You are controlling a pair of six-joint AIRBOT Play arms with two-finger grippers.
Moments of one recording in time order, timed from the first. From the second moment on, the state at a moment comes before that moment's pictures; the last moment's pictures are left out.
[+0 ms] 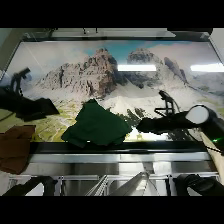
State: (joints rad) left arm 0.11 -1.08 1.02 1.19 -1.48 -1.49; right arm 0.30 -1.02 0.68 -0.90 1.01 1.56
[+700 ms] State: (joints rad) left arm 0.15 -1.44 0.69 0.69 -1.10 -0.94; right arm 0.37 -1.53 0.68 -0.15 0.93 0.92
